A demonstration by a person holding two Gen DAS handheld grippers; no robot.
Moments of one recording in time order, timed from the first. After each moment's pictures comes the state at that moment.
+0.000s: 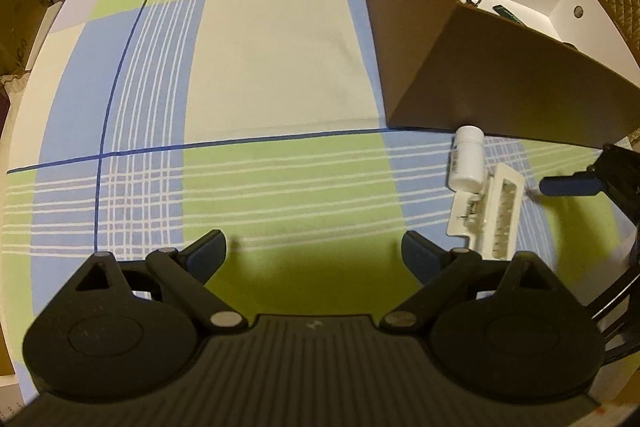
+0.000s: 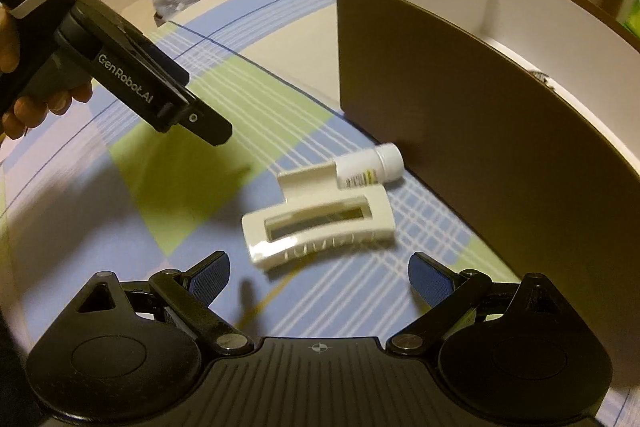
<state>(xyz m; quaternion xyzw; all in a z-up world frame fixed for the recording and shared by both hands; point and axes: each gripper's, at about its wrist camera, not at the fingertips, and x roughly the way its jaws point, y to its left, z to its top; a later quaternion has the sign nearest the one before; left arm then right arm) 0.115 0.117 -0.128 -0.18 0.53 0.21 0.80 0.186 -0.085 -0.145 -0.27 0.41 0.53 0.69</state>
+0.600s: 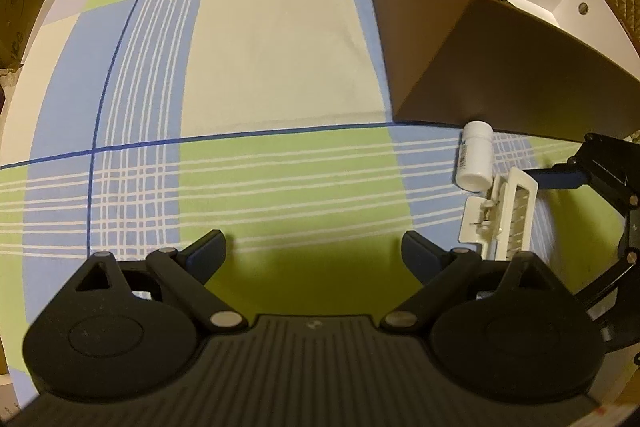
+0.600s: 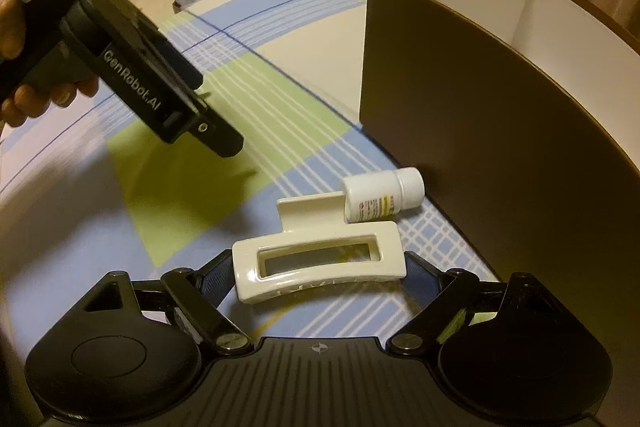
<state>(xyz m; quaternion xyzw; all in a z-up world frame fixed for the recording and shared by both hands) 0.116 0.118 -0.133 -0.18 0.54 0.20 0.80 0.187 -0.075 -0.154 -0.29 0.40 0.55 0.68</state>
